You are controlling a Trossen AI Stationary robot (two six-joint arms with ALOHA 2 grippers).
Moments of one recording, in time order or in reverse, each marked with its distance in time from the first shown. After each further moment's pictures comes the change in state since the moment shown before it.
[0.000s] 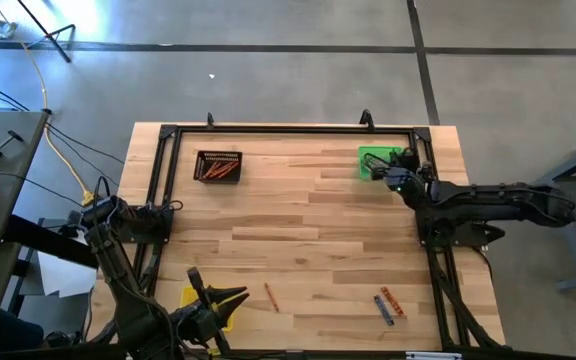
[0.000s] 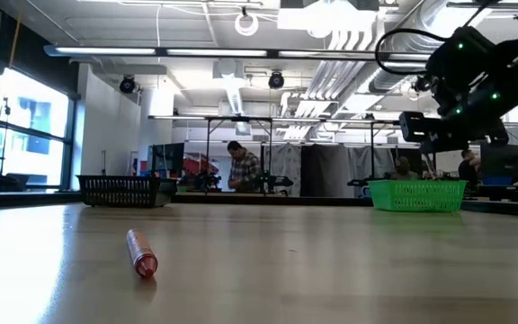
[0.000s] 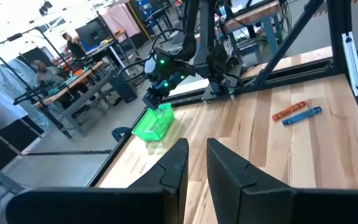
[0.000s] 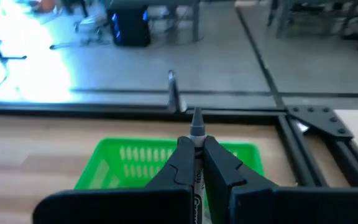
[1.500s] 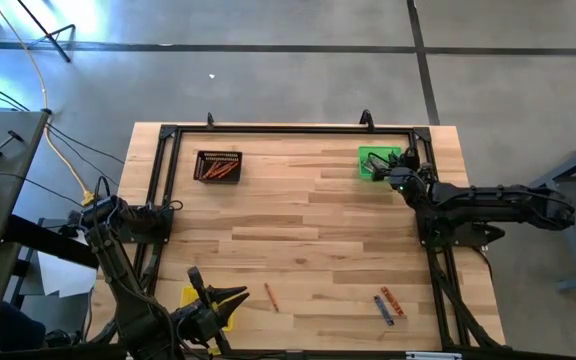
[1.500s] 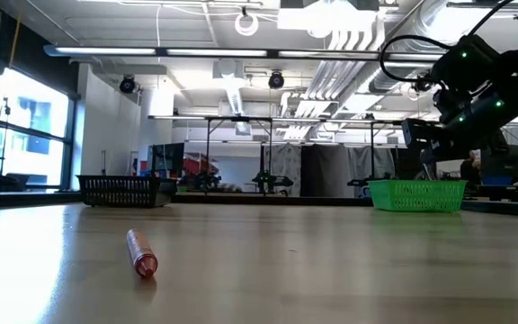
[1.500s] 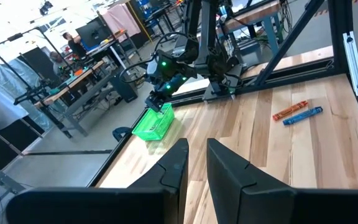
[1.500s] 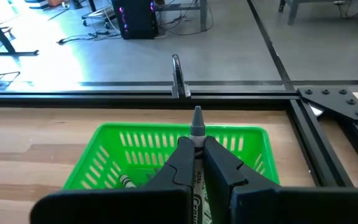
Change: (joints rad) left arm 0.000 0.000 0.000 0.000 0.001 0.002; right arm -0.054 0.000 -0.061 0.095 -0.101 -0.016
